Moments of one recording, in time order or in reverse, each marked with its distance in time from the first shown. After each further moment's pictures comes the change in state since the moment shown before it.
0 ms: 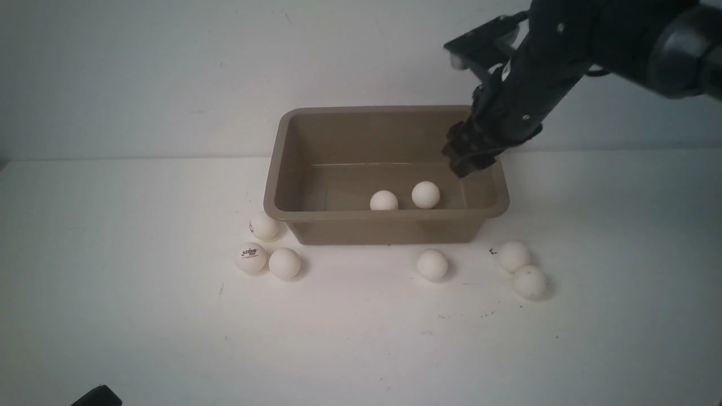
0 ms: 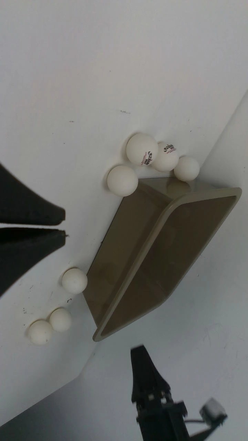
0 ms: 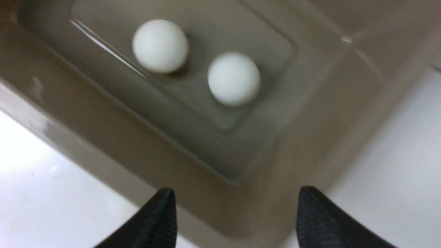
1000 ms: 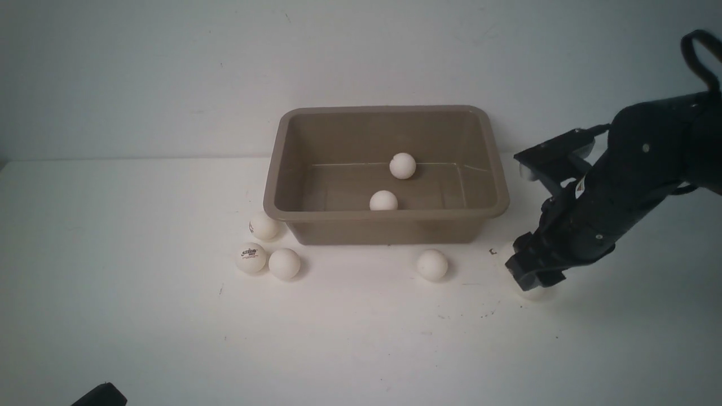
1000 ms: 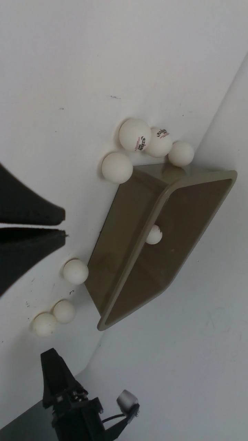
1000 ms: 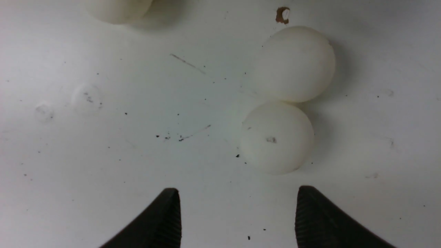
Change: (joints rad) right arm -0.032 -0.206 0.638 0.030 -0.251 0.041; left arm 0.000 0.000 0.000 -0.122 0.004 0.161
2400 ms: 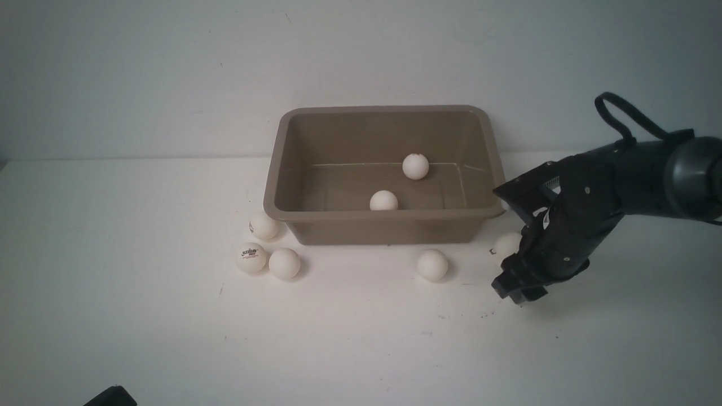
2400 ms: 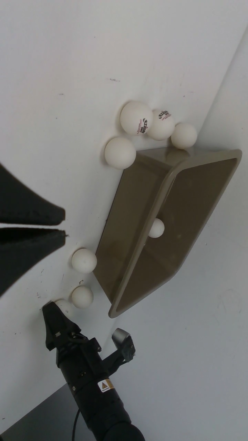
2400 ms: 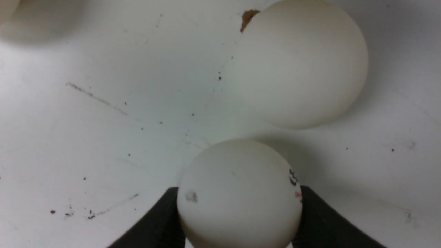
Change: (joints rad) right arm 0.001 0.205 -0.029 -0.125 -0.133 0.060; left arm 0.000 0.000 0.000 -0.074 0.029 0.104
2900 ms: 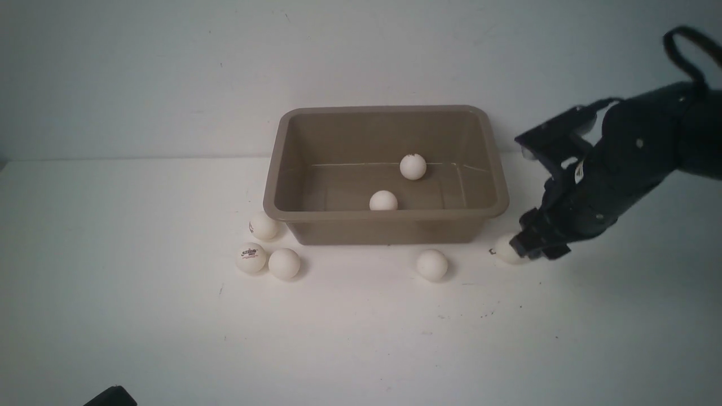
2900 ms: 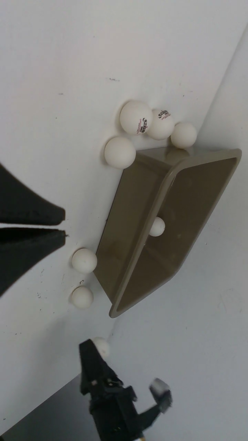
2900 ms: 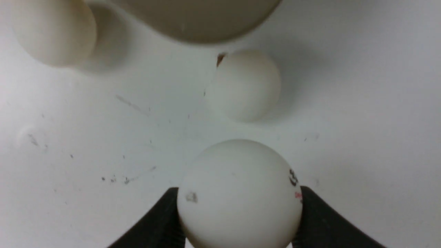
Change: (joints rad) right arm 0.007 -0.217 -0.046 -0.015 0.094 0.000; left arm 0.000 0.000 0.000 0.000 0.000 0.004
